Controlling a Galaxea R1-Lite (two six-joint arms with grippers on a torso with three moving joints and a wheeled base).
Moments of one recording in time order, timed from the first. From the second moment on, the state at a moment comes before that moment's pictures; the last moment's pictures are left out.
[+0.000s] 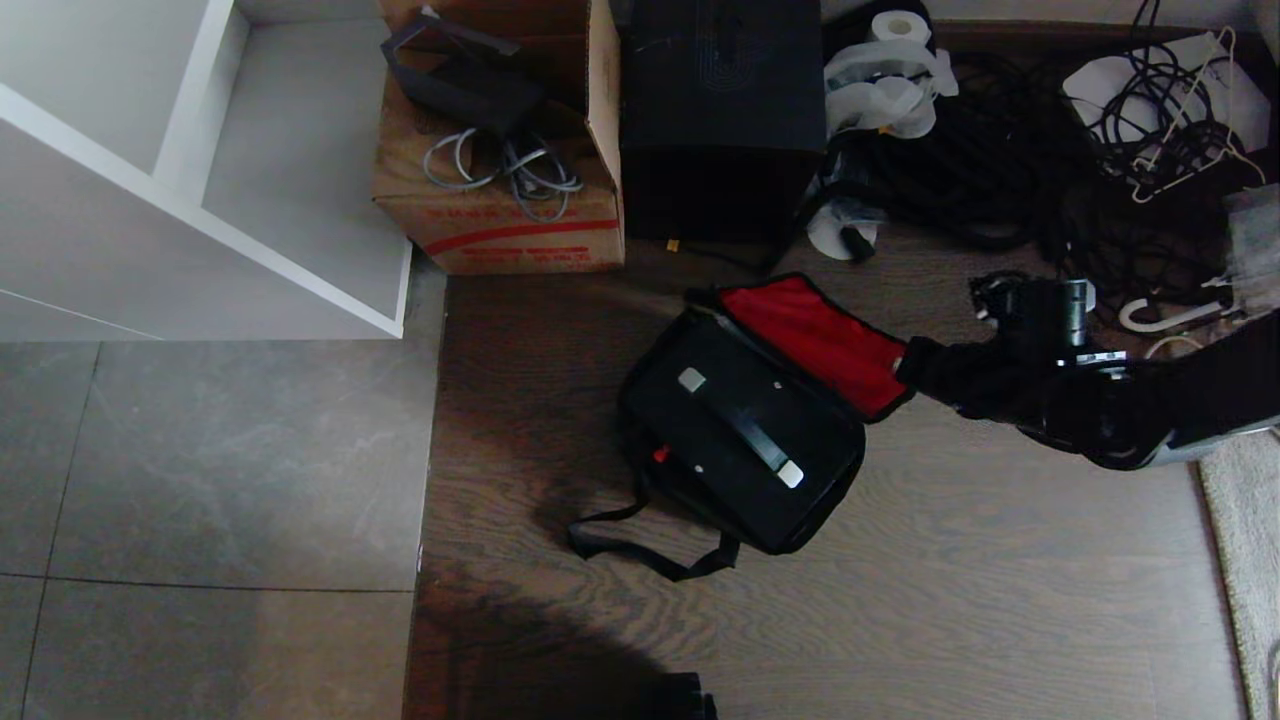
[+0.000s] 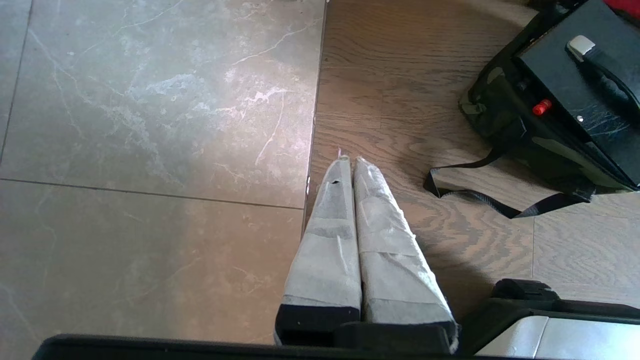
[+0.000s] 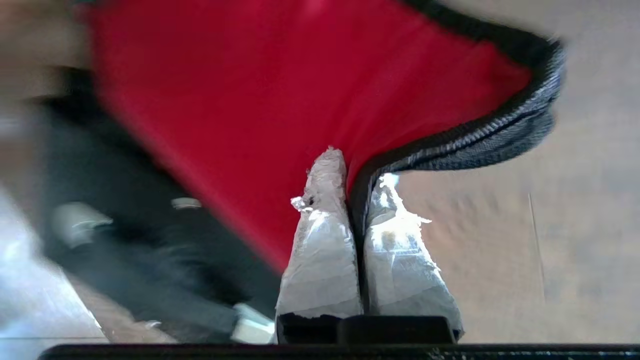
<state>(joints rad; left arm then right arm) 0.00 0.00 0.00 -0.02 0.02 -0.04 0.12 2.00 -1.06 -0.61 0.00 0.43</state>
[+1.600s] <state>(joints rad) 0.00 0.00 0.00 -0.02 0.02 -0.04 0.42 1.86 -0.49 -1.05 0.07 0.14</state>
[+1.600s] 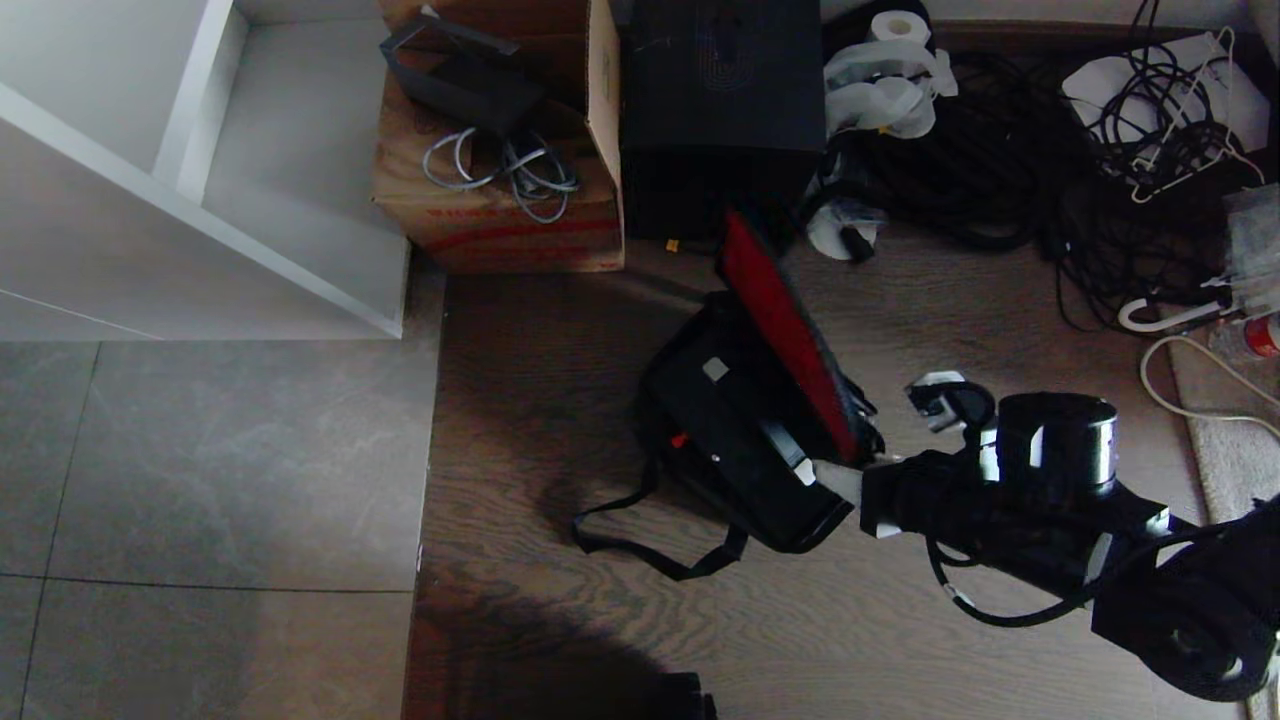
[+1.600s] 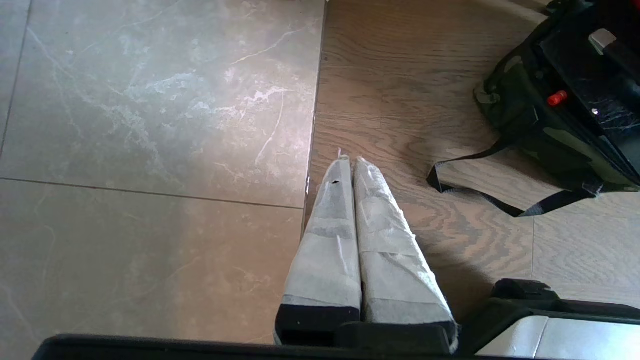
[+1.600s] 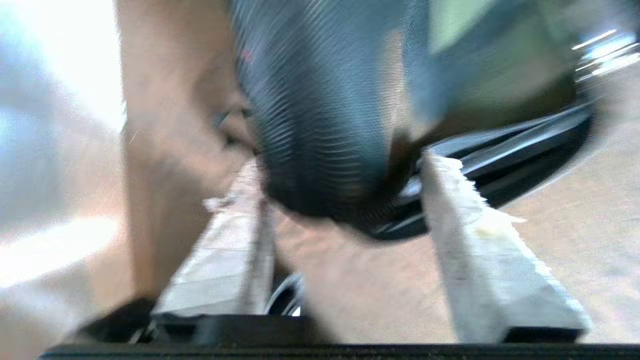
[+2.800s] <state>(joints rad) 0.00 0.00 0.00 -0.02 0.02 -0.04 0.50 1.97 -0.59 -0.80 -0.08 0.41</state>
